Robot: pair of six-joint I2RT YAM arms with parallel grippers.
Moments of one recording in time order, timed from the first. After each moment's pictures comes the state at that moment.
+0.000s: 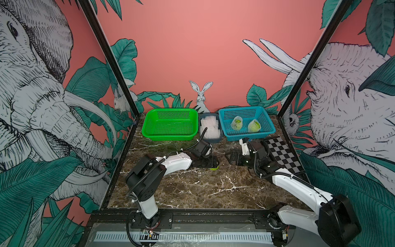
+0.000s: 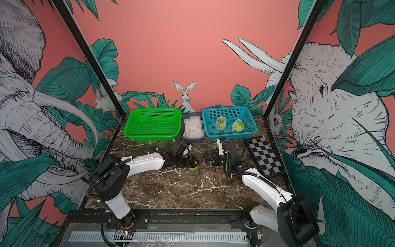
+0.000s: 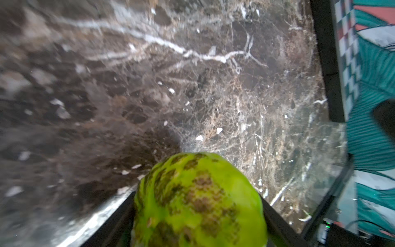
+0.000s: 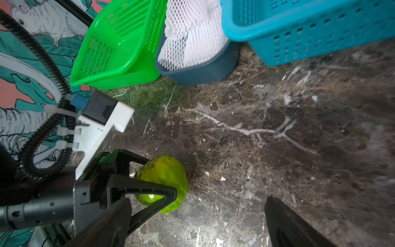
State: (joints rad) left arm -0.76 1.72 0.94 -0.09 0.30 -0.71; right arm 0.49 1.15 0.60 -0.06 -0.23 0.53
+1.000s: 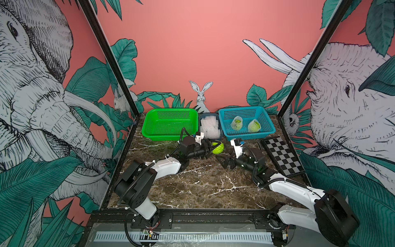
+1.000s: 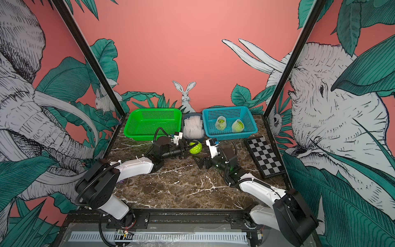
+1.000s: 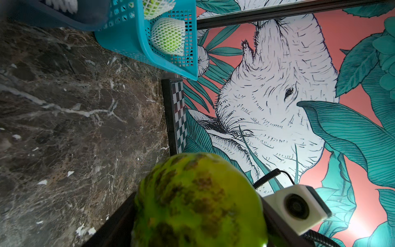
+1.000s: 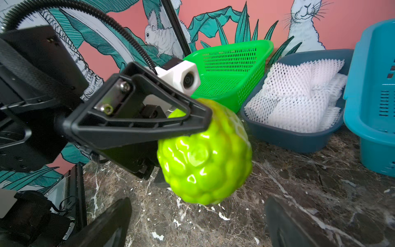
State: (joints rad) left arm -0.66 1.59 0.78 0.62 0.57 -1.35; right arm 0.60 1.20 0.51 0.44 -0.35 0.29
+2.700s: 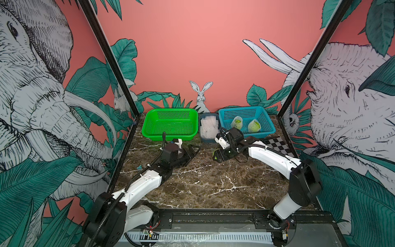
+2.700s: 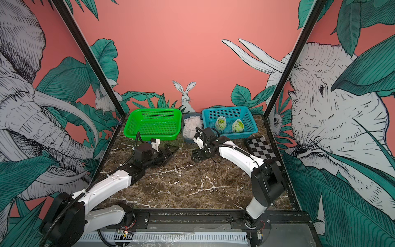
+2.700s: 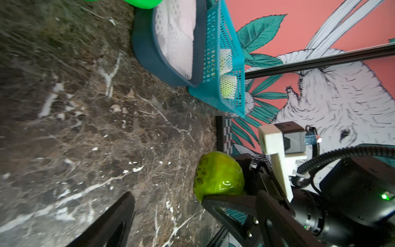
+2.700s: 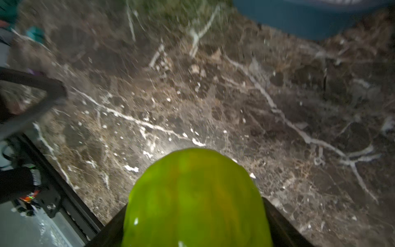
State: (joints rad) left arm -0.52 1.14 0.57 0.12 0.31 -1.12; right arm 0.65 1.67 1.27 -0.74 -0.25 0.14
